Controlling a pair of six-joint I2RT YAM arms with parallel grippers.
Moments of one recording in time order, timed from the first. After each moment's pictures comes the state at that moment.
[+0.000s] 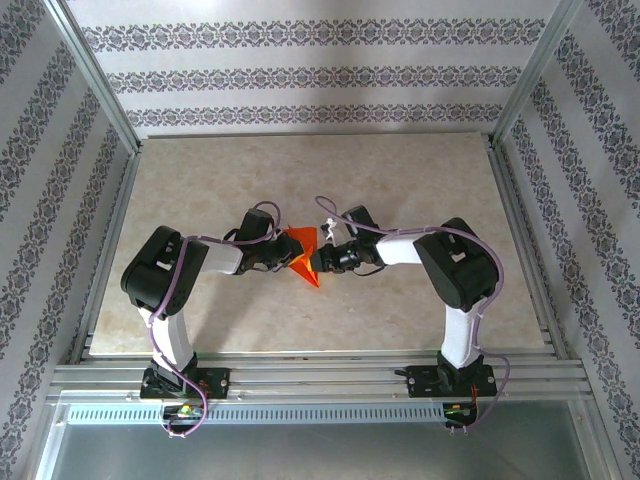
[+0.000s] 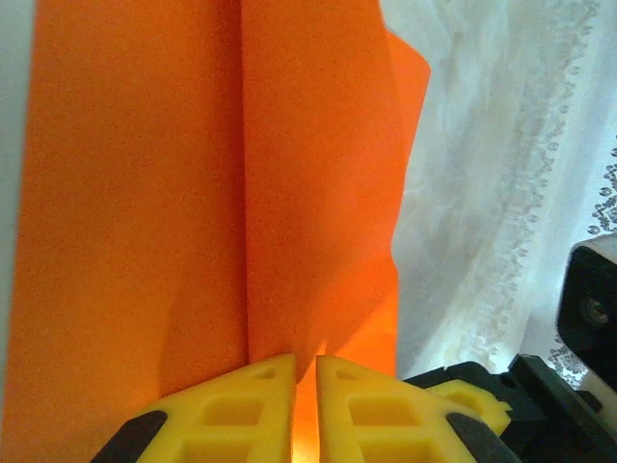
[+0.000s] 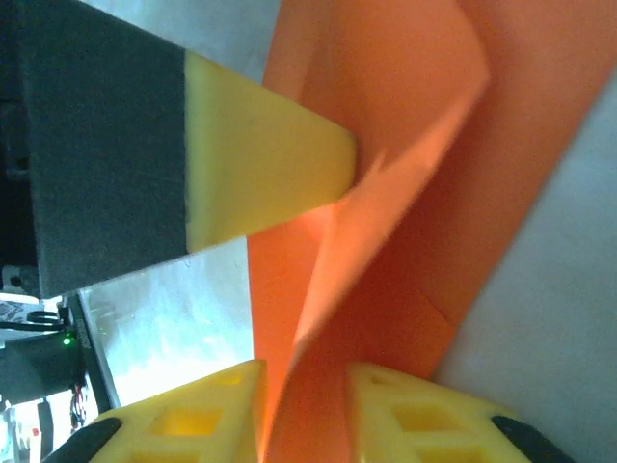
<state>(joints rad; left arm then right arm) -0.40 1.86 0.79 0.27 0.52 -1.01 0.52 1.91 0.92 0.04 -0.75 0.50</state>
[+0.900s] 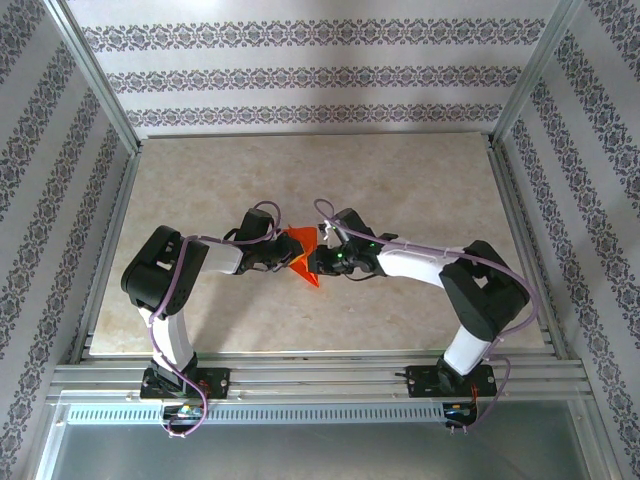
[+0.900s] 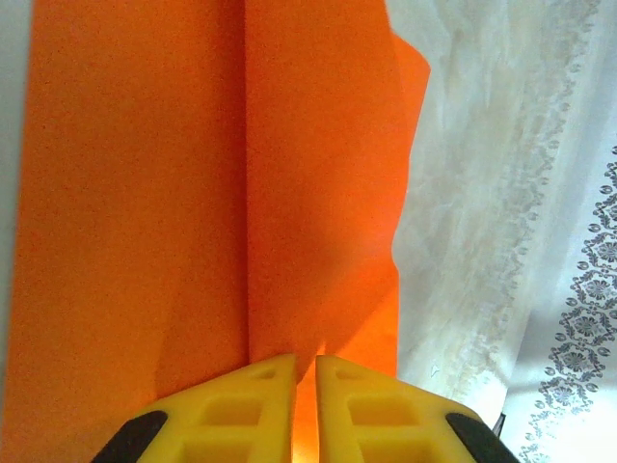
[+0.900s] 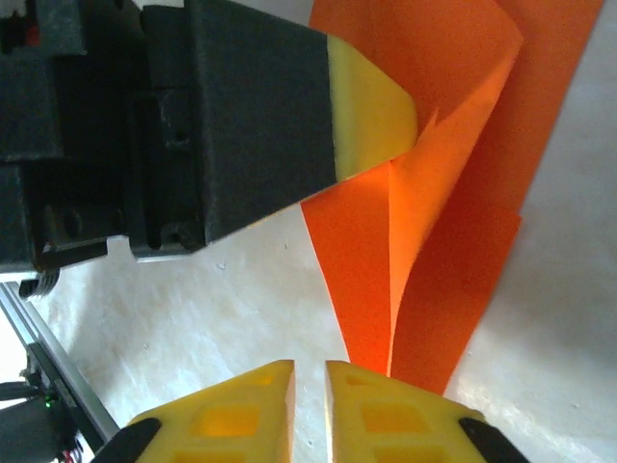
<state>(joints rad) -0.40 1.86 0.80 0.26 0.52 -1.00 0.68 1.71 0.93 -0.12 -0.44 0.69</state>
